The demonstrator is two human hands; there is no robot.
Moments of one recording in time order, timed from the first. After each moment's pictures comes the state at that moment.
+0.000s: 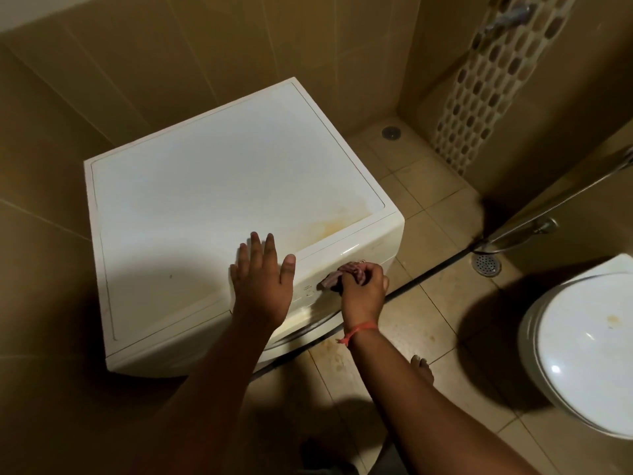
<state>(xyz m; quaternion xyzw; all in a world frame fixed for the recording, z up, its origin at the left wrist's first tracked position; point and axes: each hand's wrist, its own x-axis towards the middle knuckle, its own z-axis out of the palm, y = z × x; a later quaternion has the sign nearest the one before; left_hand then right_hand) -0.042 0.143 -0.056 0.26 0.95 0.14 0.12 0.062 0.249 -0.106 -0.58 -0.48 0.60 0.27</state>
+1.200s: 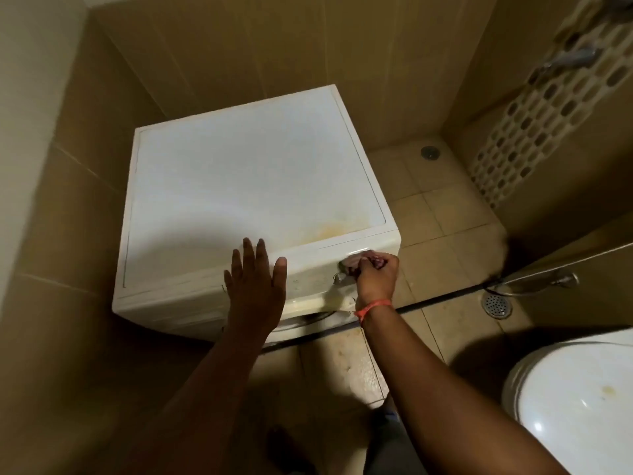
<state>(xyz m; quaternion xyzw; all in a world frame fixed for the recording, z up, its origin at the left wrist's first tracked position) 0.016 0.149 -0.036 0.14 0.96 0.20 0.09 0.068 0.330 -0.098 -0.52 -0.42 0.71 0.22</state>
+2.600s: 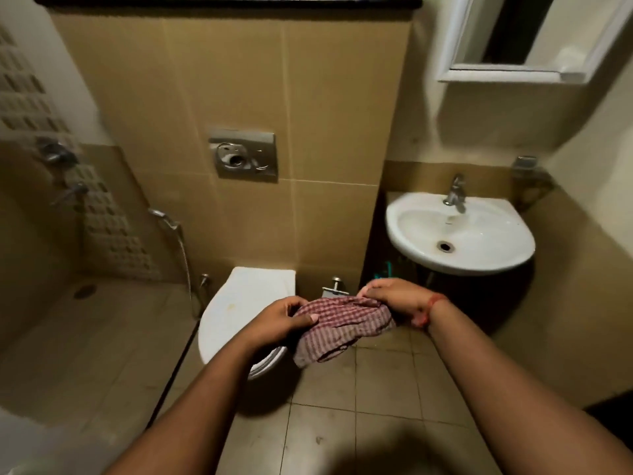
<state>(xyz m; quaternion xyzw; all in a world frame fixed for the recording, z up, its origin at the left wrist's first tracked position) 0.683 0.338 0.093 0.57 0.49 0.21 0.62 0.952 0.357 0.097 -0.62 -0.52 0.55 0.20</state>
